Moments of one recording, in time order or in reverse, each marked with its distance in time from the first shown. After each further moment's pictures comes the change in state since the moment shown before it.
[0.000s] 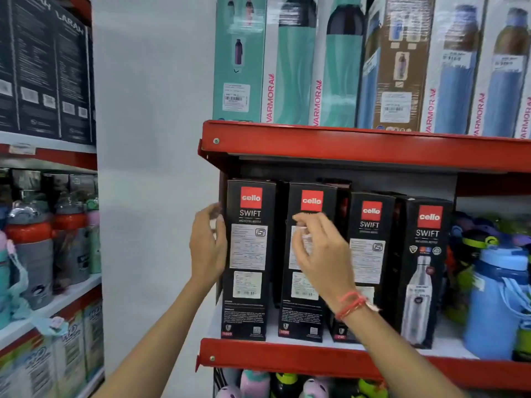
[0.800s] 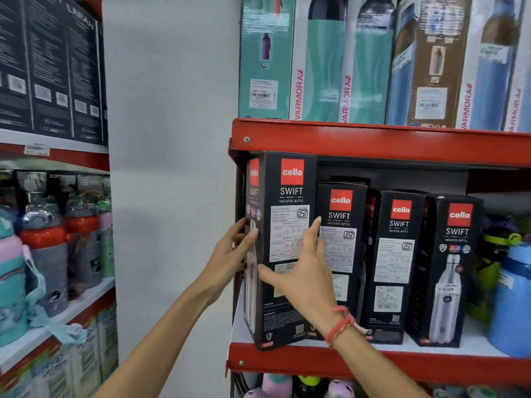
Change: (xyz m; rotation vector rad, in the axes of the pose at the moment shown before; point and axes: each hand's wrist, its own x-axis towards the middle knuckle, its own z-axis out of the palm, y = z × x) left_hand 0.002 -0.004 -0.047 -0.366 -0.570 -0.350; right_hand -0.012 -0.074 0.046 0.244 -0.343 0.541
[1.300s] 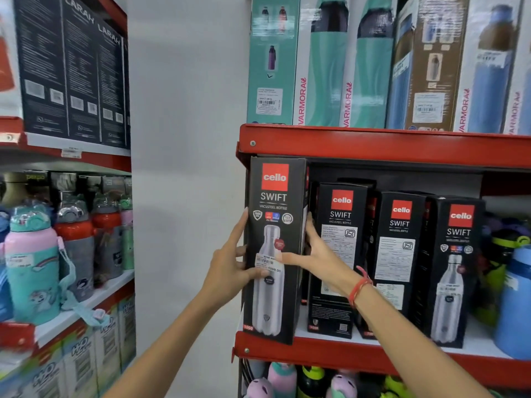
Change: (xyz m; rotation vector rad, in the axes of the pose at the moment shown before) left_hand -0.036 -0.008 0.003 0.243 0.049 0.178; right_hand 0.034 0.036 -0.032 0.478 -0.477 -0.016
